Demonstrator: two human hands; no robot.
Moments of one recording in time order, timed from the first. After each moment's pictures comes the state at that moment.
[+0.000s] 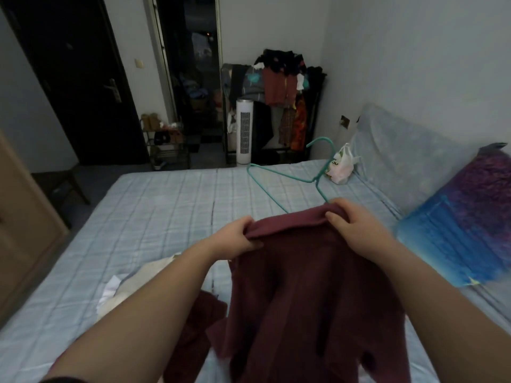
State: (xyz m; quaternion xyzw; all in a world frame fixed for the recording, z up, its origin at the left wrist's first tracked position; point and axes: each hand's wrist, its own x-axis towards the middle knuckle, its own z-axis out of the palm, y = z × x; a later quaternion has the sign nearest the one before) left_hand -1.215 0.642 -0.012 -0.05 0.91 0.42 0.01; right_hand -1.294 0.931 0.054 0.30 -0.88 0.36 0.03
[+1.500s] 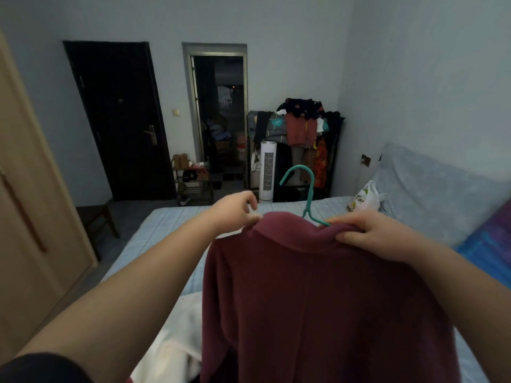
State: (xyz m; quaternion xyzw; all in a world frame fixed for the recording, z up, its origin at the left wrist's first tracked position) left_hand -1.171 0.543 0.125 -0.08 0.97 0.22 -0.08; right_hand -1.242 0.865 0.141 0.47 -0.83 0.29 -0.08
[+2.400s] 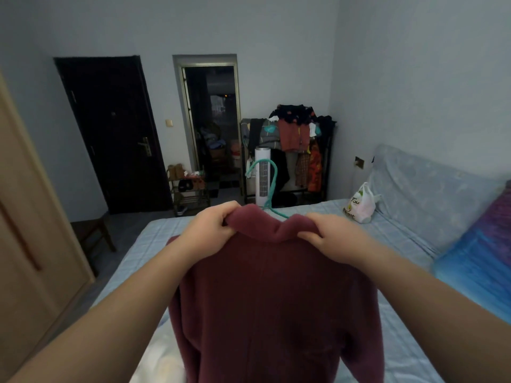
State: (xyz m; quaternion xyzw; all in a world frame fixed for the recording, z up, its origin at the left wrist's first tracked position) left_hand -1.135 0.538 0.119 0.02 0.94 0.24 -0.24; right_hand -1.263 0.809 0.108 0.41 -0.89 0.18 0.09
